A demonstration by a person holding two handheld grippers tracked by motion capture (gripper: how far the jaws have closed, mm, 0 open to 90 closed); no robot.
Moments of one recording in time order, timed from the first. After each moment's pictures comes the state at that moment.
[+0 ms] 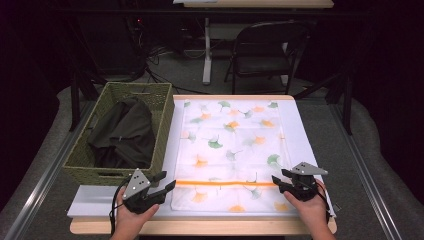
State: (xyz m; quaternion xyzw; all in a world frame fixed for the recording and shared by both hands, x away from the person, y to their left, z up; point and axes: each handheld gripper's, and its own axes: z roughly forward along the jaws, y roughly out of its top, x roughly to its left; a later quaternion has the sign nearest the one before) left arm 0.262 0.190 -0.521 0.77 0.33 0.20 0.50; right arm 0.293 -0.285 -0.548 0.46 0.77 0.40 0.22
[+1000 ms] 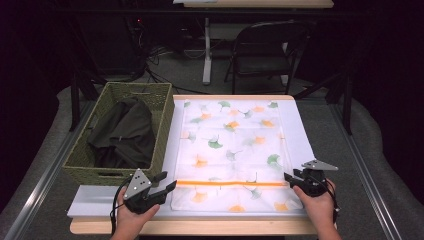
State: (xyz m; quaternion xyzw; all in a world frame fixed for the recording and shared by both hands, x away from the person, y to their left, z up) left arm 0.262 0.188 -0.522 0.78 0.33 0.20 0.50; right arm 0.305 -0.318 -0.558 0.53 0.73 0.37 0.22
